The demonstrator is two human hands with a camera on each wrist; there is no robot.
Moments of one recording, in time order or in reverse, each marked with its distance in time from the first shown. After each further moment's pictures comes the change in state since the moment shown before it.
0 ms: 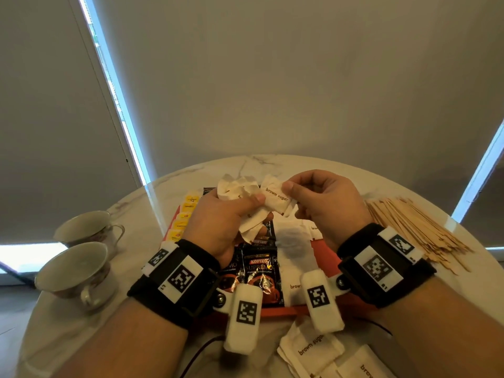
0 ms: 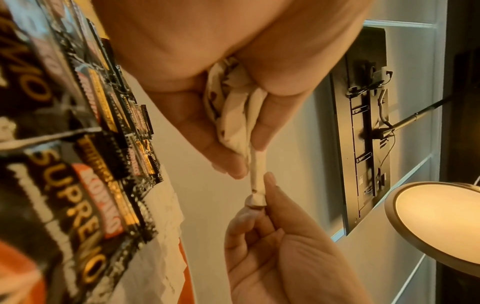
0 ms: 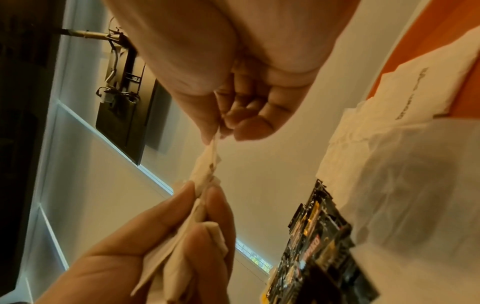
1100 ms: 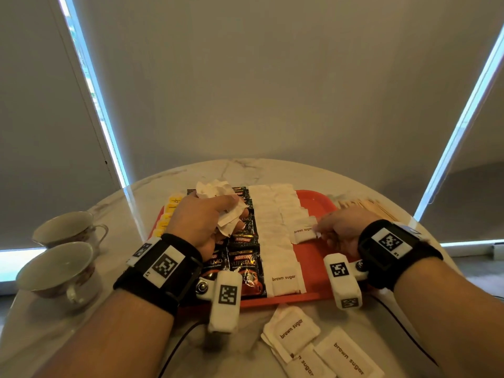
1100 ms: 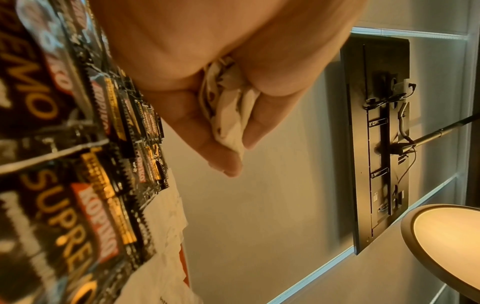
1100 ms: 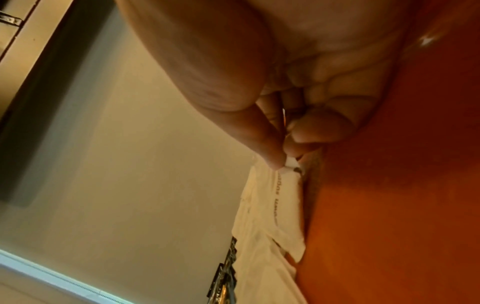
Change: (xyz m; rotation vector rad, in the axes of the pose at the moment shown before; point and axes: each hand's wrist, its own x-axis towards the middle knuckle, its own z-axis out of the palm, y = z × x) left_hand 0.007 0.001 -0.010 0.008 0.074 -0.046; right_hand 0.006 0.023 -0.069 -0.245 0.116 0.731
